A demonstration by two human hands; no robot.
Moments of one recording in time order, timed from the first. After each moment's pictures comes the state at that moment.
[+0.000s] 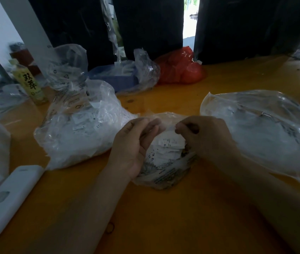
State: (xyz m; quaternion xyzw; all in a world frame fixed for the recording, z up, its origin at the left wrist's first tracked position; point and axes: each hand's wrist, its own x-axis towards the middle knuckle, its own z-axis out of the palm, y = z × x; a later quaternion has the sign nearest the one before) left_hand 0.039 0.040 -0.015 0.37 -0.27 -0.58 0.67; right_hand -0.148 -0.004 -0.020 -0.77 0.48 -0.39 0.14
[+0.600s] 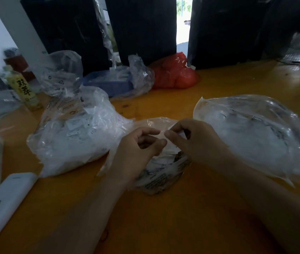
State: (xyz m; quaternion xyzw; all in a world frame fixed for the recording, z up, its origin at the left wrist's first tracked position) left_hand 0.036 0.048 -0.026 0.54 -0.56 -0.37 0.50; right_hand -0.148 -0.003 -0.015 -0.80 0.43 -0.37 0.18
